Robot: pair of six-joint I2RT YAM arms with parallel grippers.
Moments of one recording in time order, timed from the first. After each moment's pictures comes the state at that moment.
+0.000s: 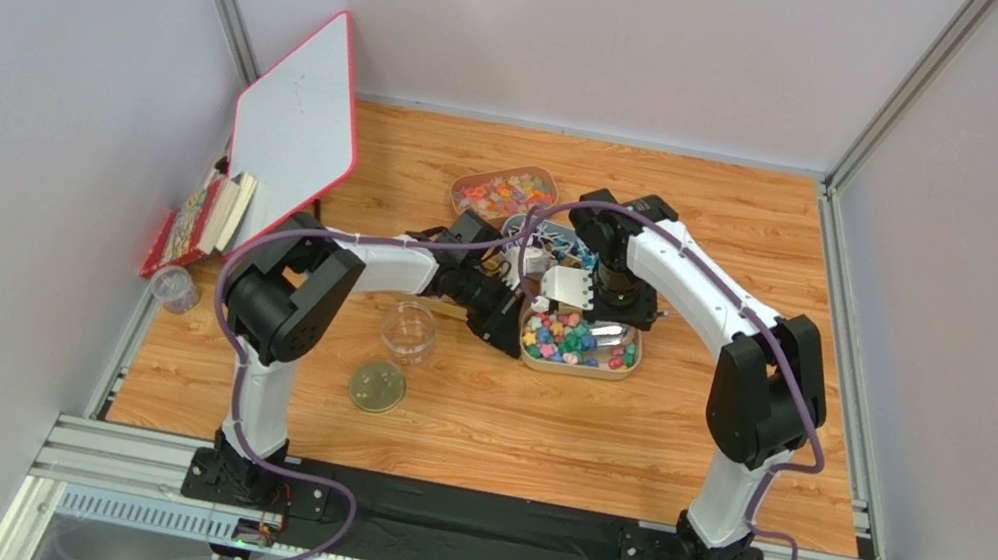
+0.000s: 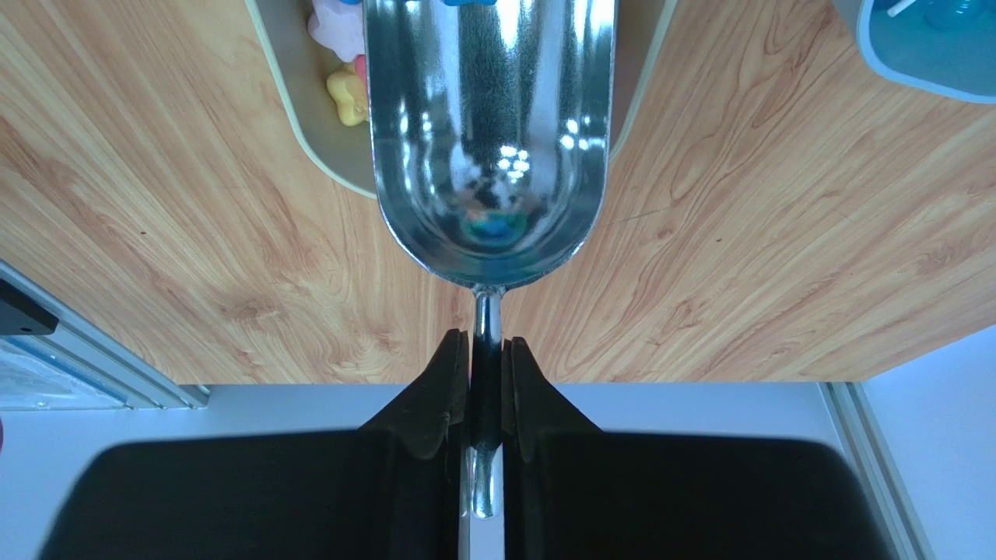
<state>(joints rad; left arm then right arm) -0.61 1.96 1.13 -0.17 0.81 -0.04 0.55 1.84 1.55 -1.31 0.20 -1.11</state>
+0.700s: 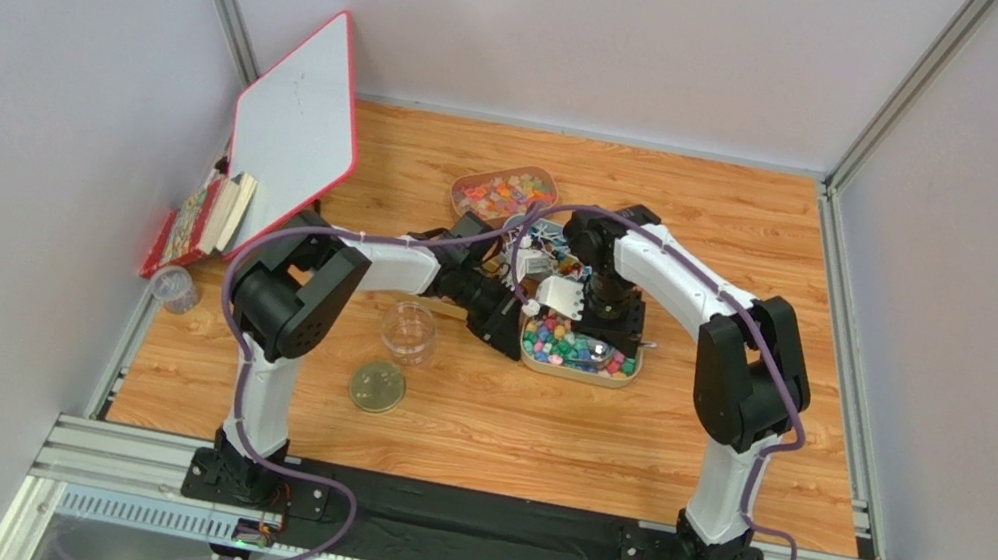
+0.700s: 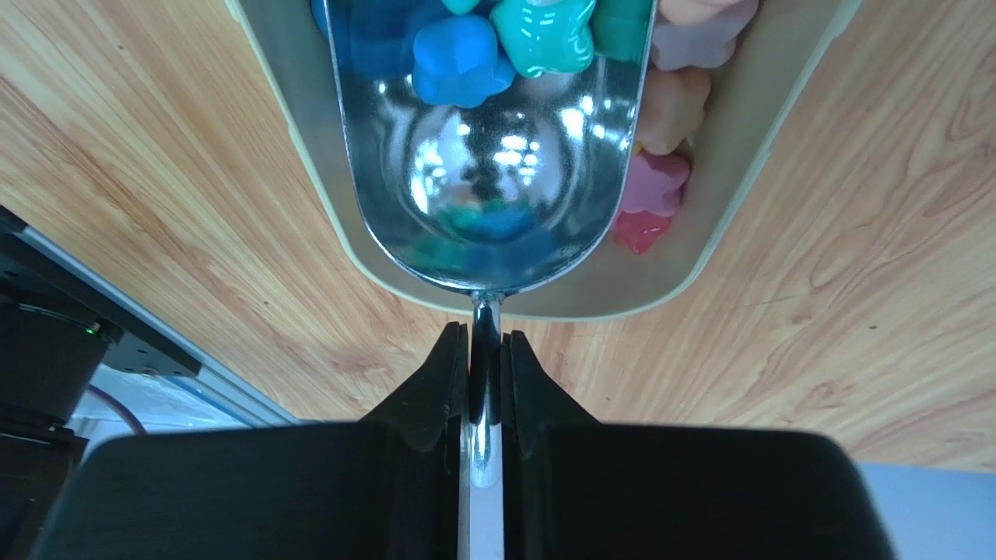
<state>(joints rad) -0.60 1.98 1.14 -0.16 0.83 -0.08 0.55 1.92 1.50 -1.30 0.09 -0.96</state>
